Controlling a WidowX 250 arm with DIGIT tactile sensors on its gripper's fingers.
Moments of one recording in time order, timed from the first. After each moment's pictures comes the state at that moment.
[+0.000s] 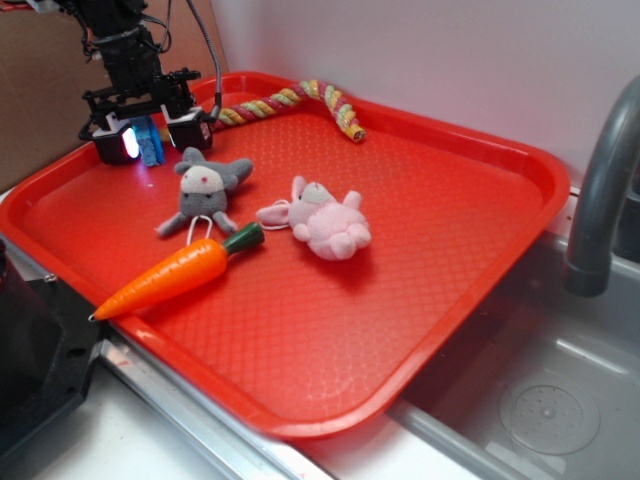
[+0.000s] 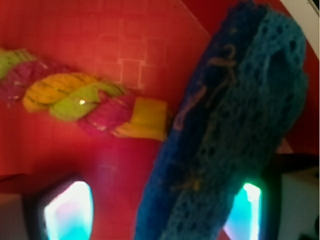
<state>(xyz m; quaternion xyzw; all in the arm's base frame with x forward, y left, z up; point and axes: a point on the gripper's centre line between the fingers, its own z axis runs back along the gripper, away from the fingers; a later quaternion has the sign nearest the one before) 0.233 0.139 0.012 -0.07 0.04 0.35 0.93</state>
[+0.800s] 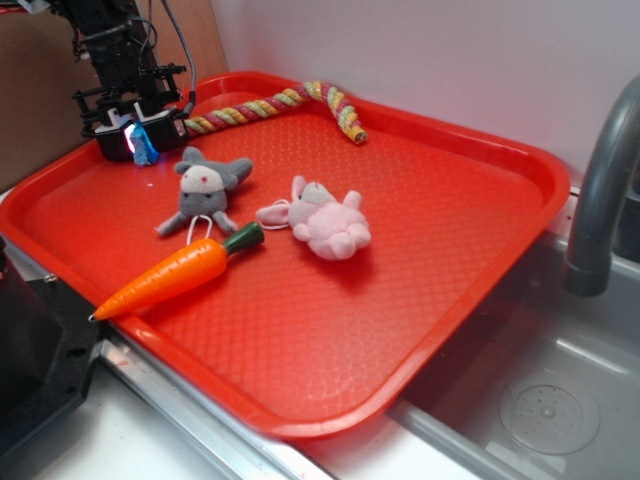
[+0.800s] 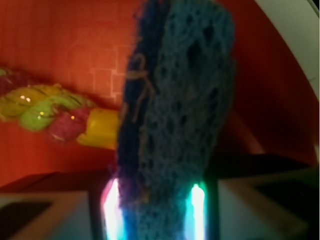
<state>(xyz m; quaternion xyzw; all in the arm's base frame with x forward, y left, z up) 0.227 0.149 0.015 -0.11 0.07 0.34 0.93</state>
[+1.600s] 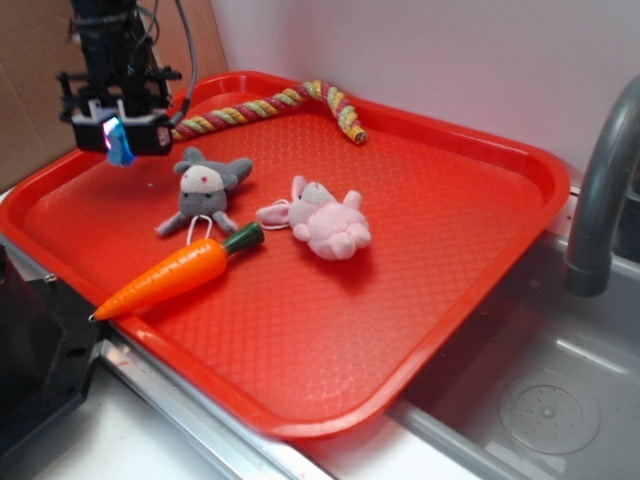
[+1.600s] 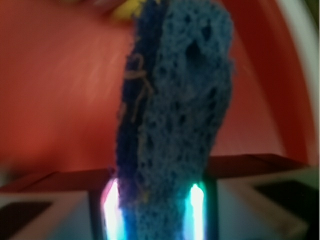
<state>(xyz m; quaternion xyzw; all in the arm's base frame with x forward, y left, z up) 0.192 0.080 0.077 0.01 0.09 0.21 0.97</state>
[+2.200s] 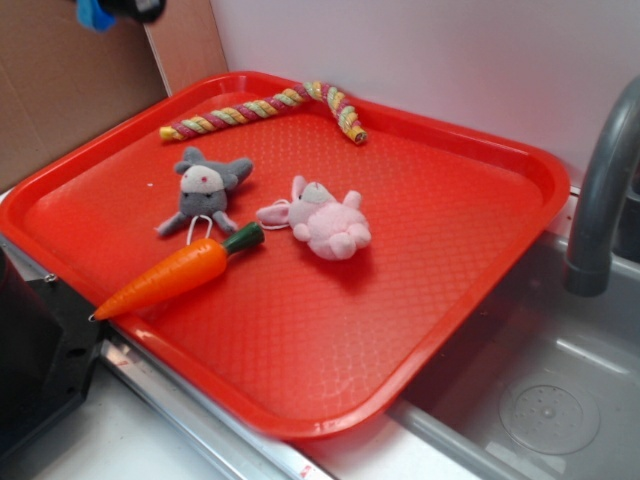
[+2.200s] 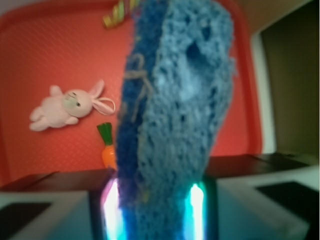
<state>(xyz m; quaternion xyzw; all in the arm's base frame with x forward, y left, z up) 0.171 -0.011 0.220 0.05 -0.02 0.06 1.00</state>
